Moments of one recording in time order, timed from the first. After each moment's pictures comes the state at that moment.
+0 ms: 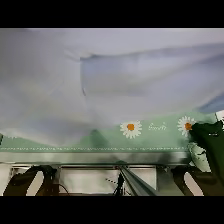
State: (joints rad) left arm 0.18 -0.65 1.96 1.01 -1.46 -1.58; right arm -0.10 -0.70 1.91 -1.30 1.45 1.52
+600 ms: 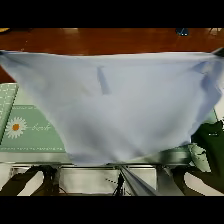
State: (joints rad) left arm 0.18 -0.96 1.69 1.07 -1.59 -1.50; right arm -0.09 -1.22 1.95 -1.25 1.75 1.46
